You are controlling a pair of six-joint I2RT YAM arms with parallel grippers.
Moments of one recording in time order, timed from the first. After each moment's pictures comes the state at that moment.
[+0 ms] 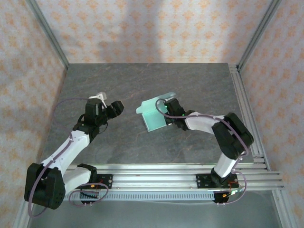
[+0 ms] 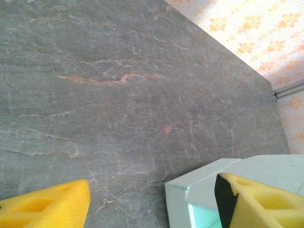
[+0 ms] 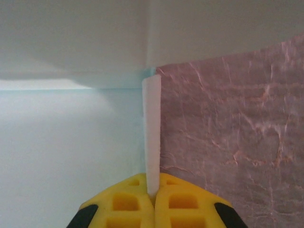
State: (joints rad) left arm -0.17 1.07 0.61 -0.08 0.14 -0.68; right arm 0.63 1.72 0.92 -0.12 0.24 0.20
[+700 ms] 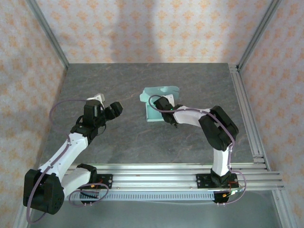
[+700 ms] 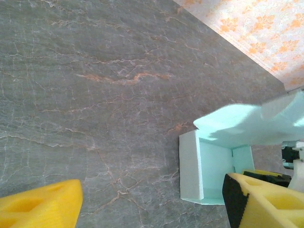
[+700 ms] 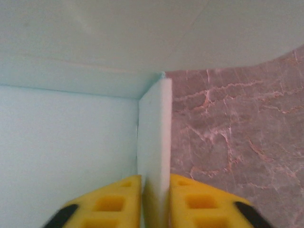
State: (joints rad) left arm -0.17 1.02 0.61 -0.15 0.10 -0.66; right arm 0.69 1.90 1.14 -0.35 0.56 0.37
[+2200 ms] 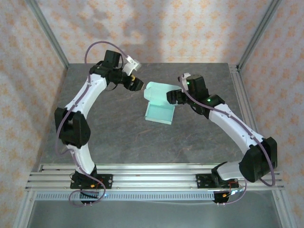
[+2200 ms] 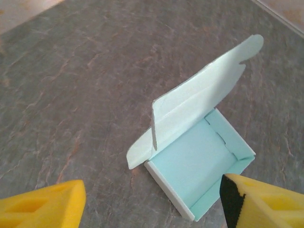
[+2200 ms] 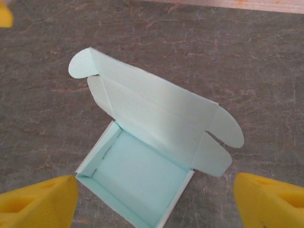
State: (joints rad) left arm -0.20 1.89 1.82 -0.84 0.59 0.36; right arm 0.47 1.36 1.18 -0.48 -0.06 0.17
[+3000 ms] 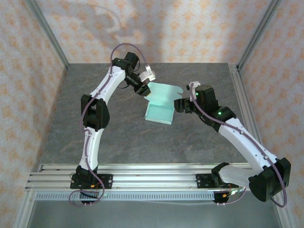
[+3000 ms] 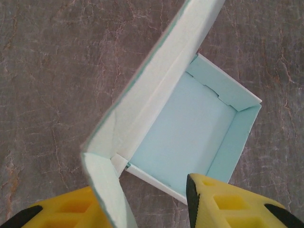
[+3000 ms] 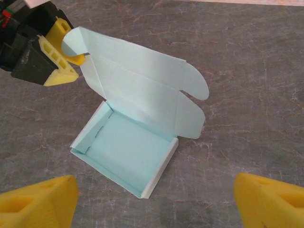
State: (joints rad) left arm -0.28 2.31 2.28 -1.24 0.62 0.70; right arm 0.47 1.14 1.02 -0.52 0.00 0.20
